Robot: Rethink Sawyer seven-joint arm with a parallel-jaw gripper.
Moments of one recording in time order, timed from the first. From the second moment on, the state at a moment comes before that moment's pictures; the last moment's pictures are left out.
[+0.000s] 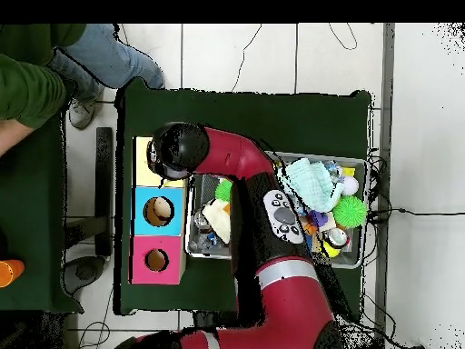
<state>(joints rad) -0.21 -0.48 0.25 1.38 0.13 0.73 1.57</state>
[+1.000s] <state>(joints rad) -0.30 -0.52 0.38 1.47 0.16 0.74 1.57</state>
